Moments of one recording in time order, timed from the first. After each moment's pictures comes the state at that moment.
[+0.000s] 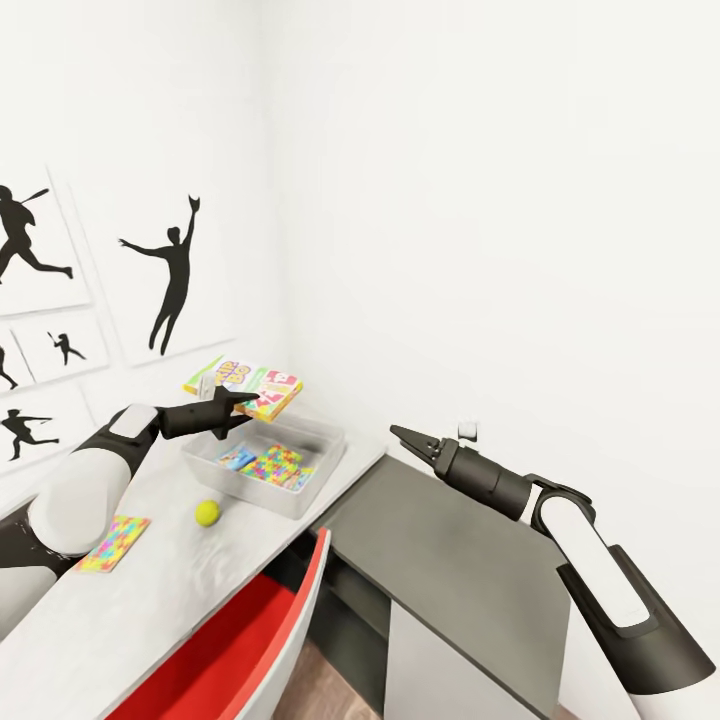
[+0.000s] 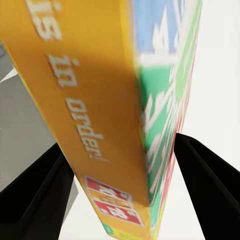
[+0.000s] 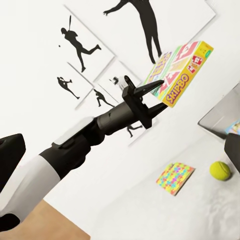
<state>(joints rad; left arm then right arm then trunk) -1.25 0.19 0.63 -0.24 0.47 1.00 -0.33 -0.51 -0.24 0.27 -1.58 -1.29 0.67 0.29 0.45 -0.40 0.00</state>
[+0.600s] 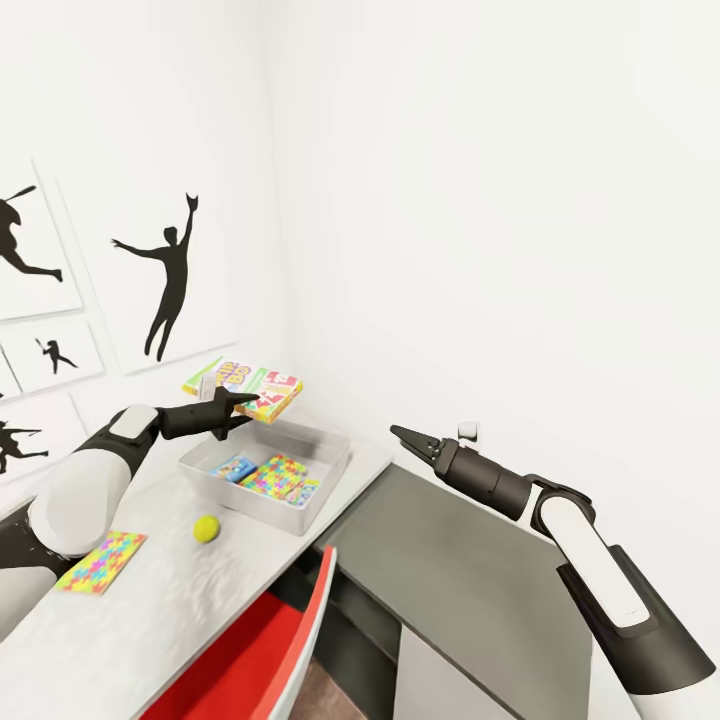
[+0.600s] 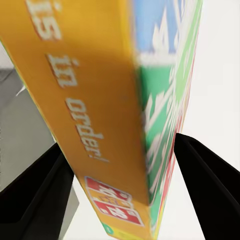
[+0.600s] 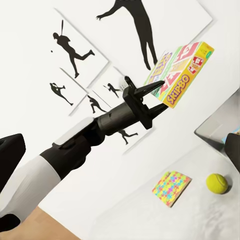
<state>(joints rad) -1.25 0.19 0.63 -0.24 0.47 1.00 -0.33 -0.51 -0.24 0.27 -1.58 -1.29 0.67 0.29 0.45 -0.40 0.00</state>
